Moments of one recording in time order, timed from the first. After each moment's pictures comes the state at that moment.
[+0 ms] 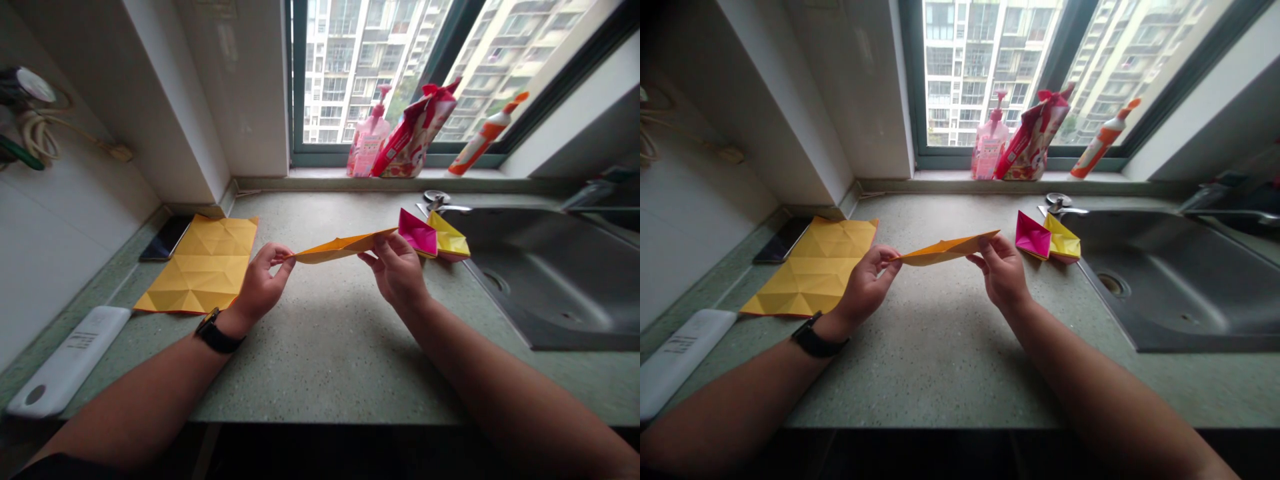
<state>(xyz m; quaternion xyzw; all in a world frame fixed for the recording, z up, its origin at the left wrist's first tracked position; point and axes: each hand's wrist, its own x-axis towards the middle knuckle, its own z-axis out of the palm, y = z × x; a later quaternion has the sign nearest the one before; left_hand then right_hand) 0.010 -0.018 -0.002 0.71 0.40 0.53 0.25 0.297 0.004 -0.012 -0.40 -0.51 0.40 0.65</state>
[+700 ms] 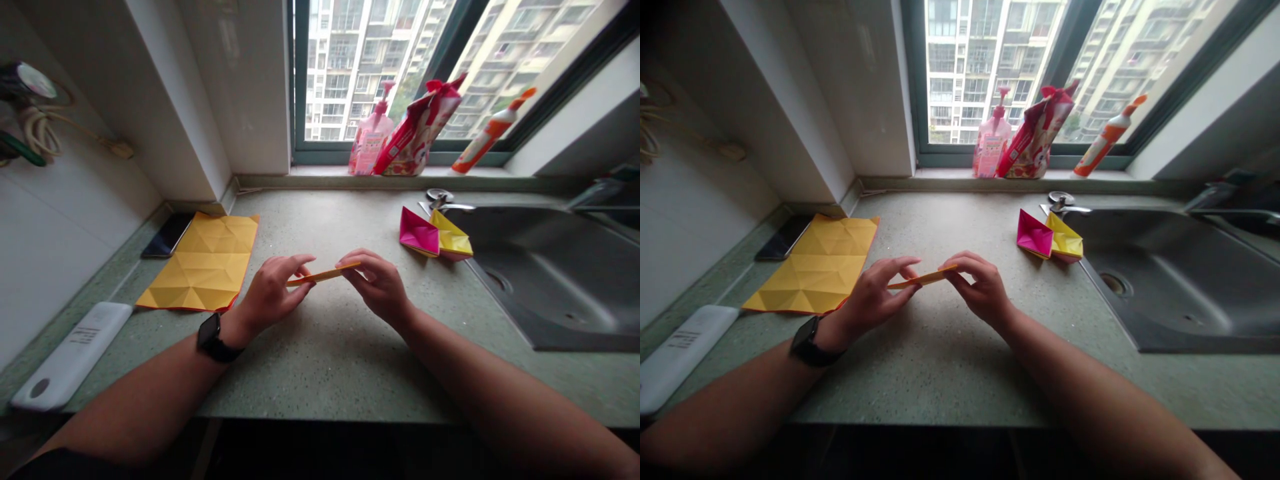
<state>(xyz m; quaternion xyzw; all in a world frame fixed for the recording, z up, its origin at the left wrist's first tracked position) 0.012 -0.041 0.012 0.83 0.34 0.42 0.12 0.267 -0.034 0.007 -0.33 -0.74 0.25 0.53</state>
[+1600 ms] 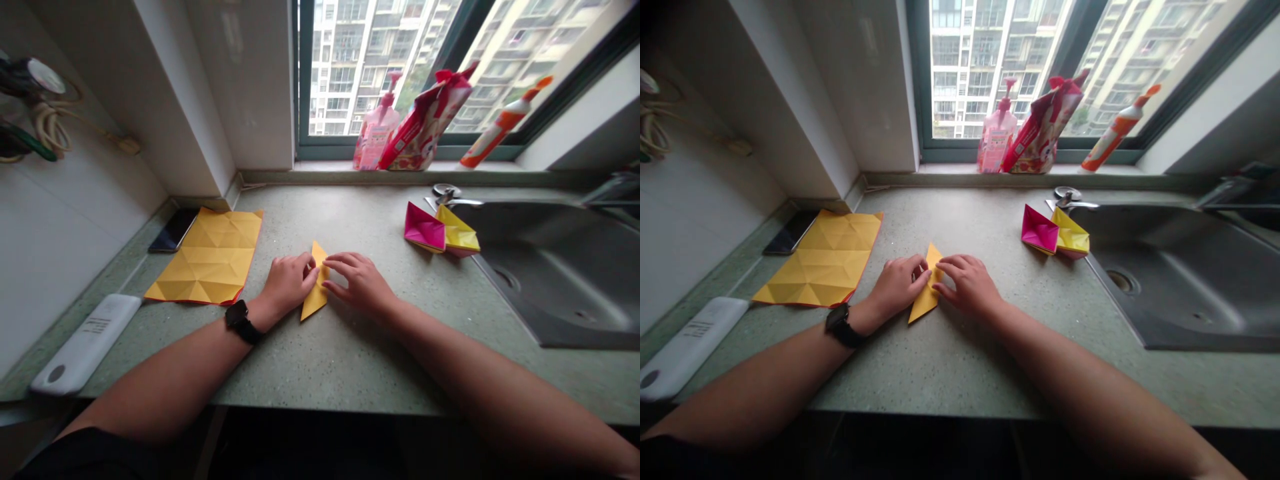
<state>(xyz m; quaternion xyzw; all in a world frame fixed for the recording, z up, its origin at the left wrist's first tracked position) 0.039 -0.024 -0.011 0.82 0.50 0.27 0.10 0.258 -0.027 -0.025 -0.43 -0.86 0.04 0.27</state>
